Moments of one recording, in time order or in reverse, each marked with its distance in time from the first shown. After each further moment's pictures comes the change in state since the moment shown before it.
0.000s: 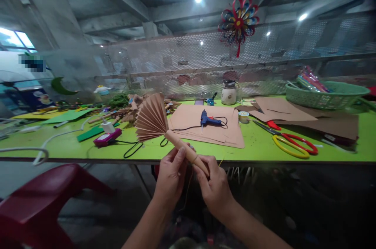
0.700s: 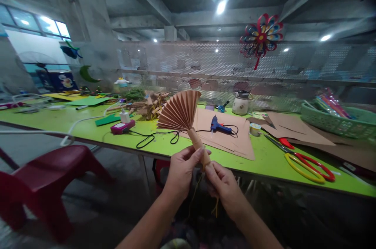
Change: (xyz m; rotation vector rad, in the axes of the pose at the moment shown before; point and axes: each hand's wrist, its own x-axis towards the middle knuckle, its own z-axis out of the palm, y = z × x) left_hand -0.007 0.012 0.002 0.268 -0.017 -0.019; right_hand 0.010 -0.002 -0.007 0.705 -0.437 0.498
